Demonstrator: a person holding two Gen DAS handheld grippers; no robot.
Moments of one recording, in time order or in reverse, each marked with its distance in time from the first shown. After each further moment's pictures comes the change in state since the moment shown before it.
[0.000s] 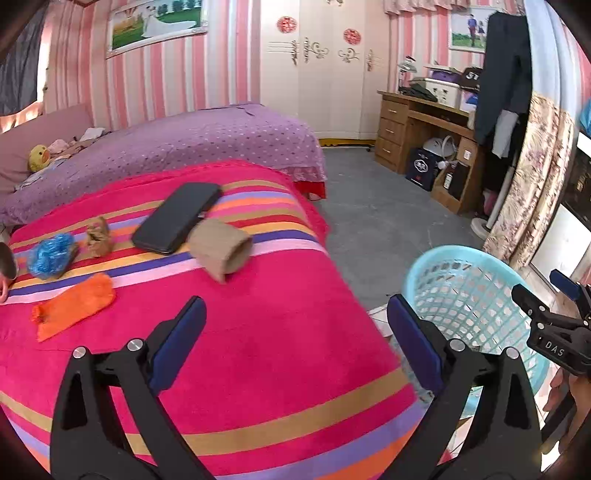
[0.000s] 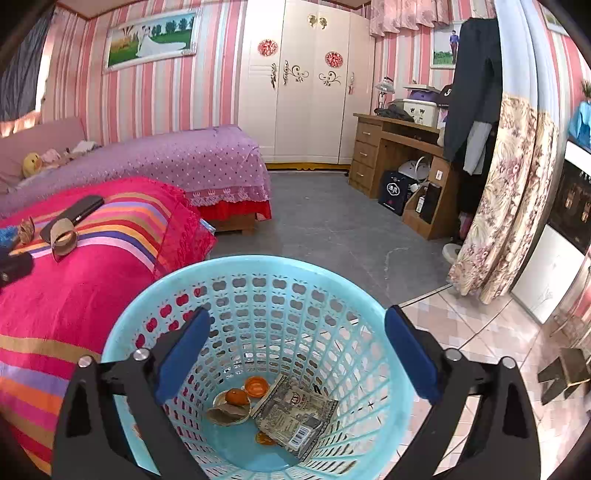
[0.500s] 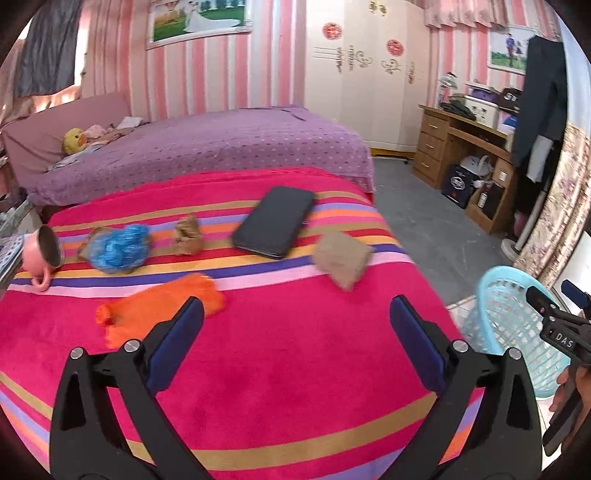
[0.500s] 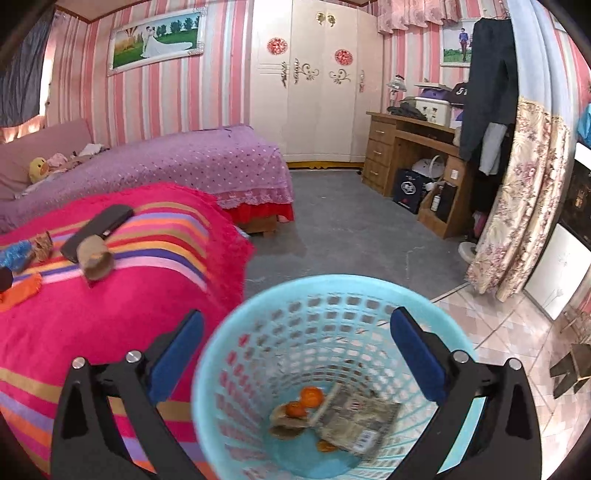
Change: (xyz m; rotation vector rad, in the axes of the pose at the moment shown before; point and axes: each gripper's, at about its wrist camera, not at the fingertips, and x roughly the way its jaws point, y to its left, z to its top) left arm -0.023 0.112 0.002 -0.090 -0.013 0.112; right arm -0.004 0.072 0.023 0.027 0.011 0.058
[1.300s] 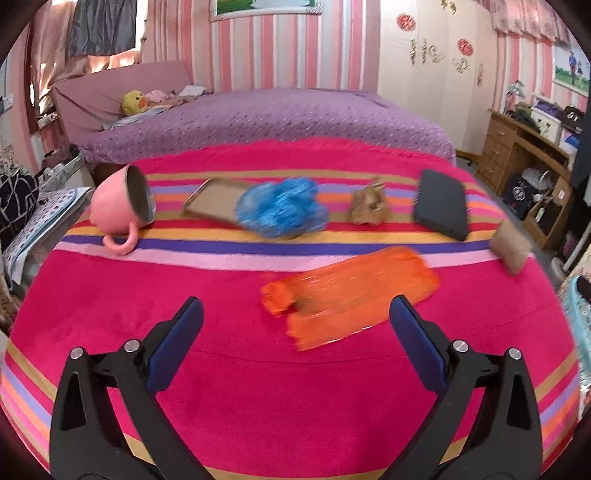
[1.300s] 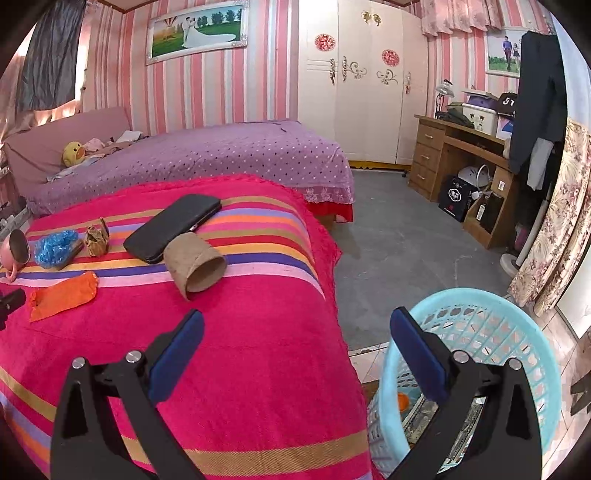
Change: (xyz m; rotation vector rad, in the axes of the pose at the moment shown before) left arm 0.022 0.169 -0.026 -0.123 0.085 0.187; right arm 0.007 0.123 0.002 -0.072 0.017 0.119
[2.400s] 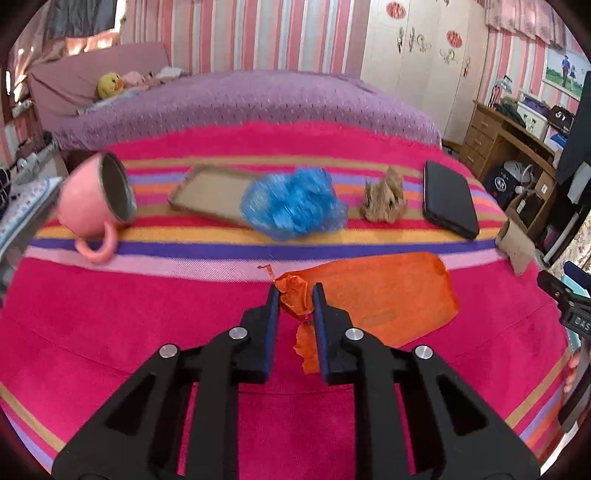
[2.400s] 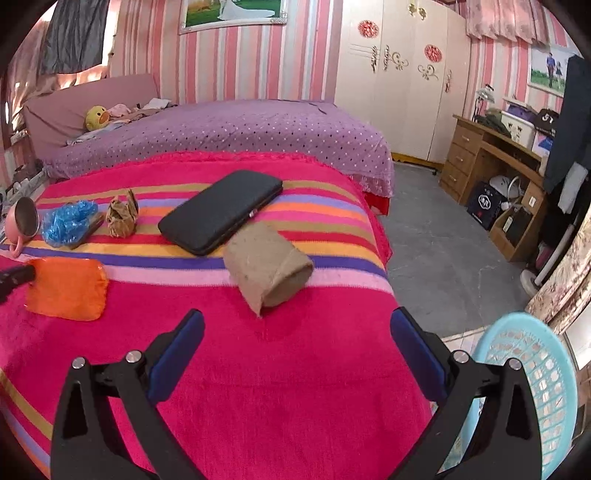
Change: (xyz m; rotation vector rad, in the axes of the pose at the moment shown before) left arm 0.028 0.027 0.017 0.005 0.046 -0.115; right arm 0.035 0.072 0.015 -0.115 0.077 0.073
